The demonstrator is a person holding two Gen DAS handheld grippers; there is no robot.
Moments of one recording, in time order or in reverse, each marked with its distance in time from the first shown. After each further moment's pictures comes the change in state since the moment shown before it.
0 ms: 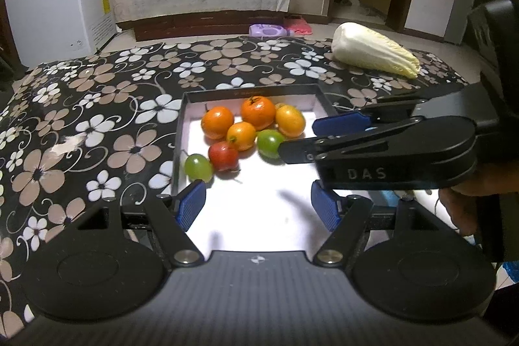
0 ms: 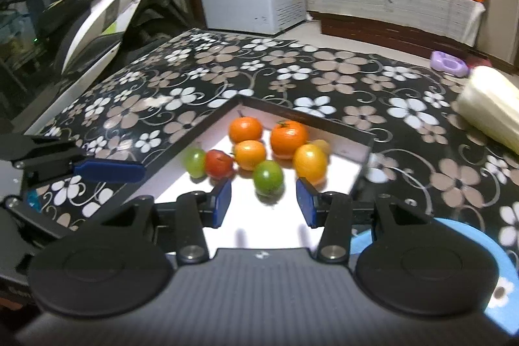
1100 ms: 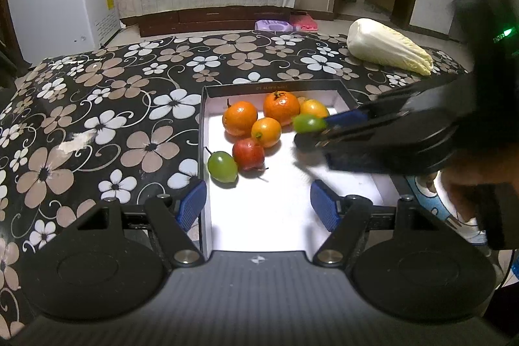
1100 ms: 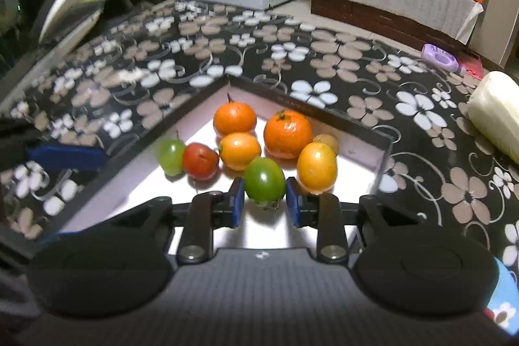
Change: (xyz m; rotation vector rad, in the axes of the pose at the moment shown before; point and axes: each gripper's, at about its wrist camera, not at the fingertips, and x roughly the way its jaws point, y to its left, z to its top) left arm 0.013 0.022 0.002 0.002 0.010 0.008; right arm 0.038 0.009 0.012 -0.041 0.082 -0.094
